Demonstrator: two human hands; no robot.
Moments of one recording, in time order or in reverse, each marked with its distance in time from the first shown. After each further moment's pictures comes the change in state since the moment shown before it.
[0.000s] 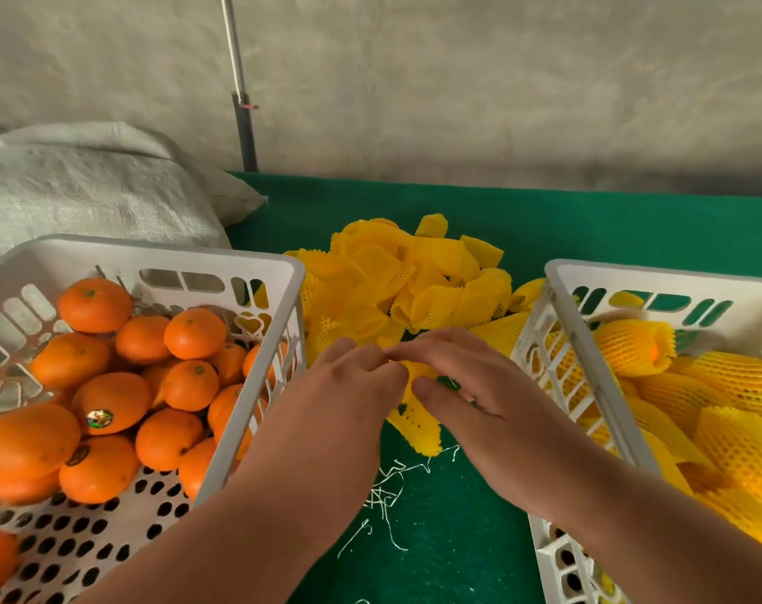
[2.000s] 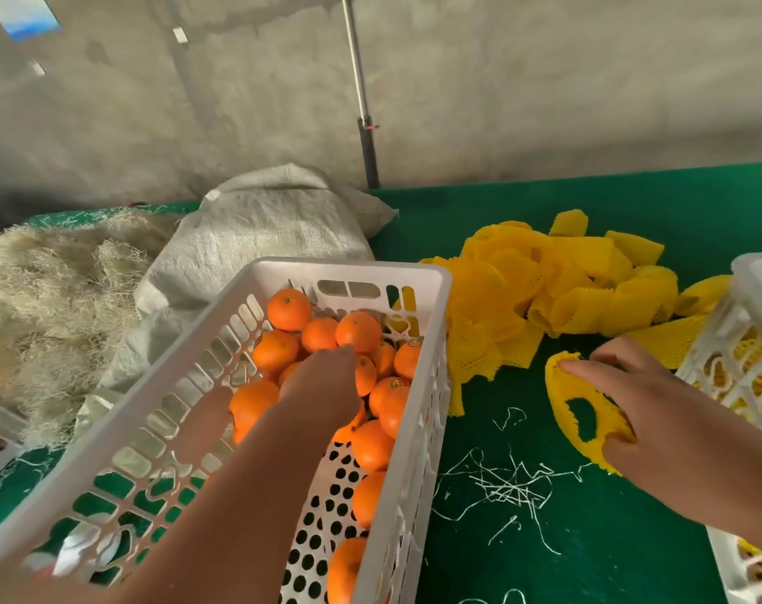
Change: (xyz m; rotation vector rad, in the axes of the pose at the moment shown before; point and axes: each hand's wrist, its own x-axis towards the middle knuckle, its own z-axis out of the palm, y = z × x) left_hand -0.032 -0.154 -0.020 0.287 -0.361 -0.685; right_hand 0.000 0.023 0.008 -0.333 -0.167 0.175
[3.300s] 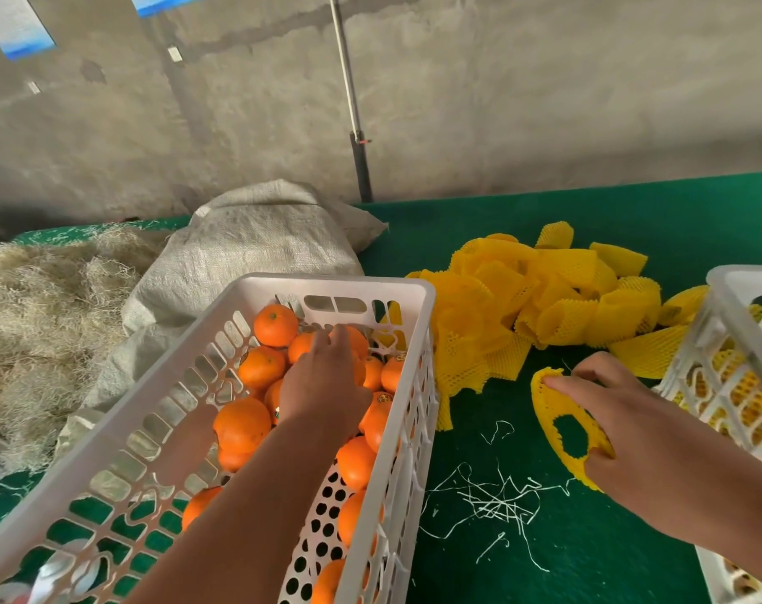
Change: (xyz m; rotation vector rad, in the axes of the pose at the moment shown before) left_hand 0.008 0.025 0.007 -0.140 0.332 -0.028; right_hand -0.004 -0.009 -0.006 -0.036 -0.036 0.030
